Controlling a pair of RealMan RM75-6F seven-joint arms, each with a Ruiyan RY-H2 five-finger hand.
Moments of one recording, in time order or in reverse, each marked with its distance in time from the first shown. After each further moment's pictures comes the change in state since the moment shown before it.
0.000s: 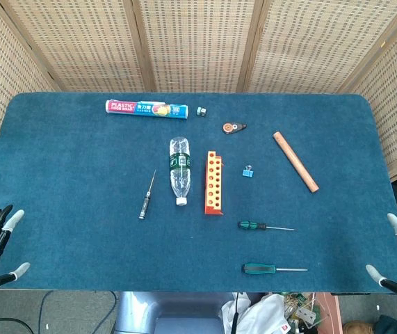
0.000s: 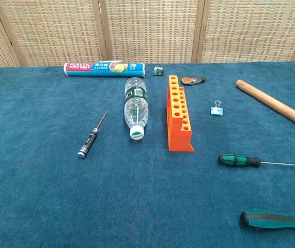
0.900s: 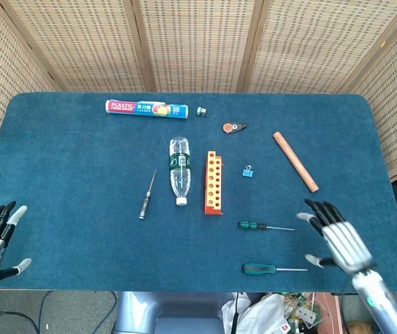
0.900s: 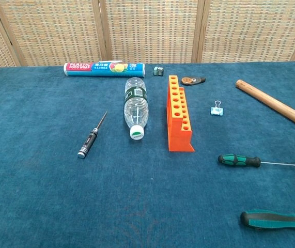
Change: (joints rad) left arm -0.033 -0.011 -0.026 -0.023 -0.094 -0.093 0.053; right arm 0.347 -0.077 0.028 0.057 0.015 -0.525 0.098
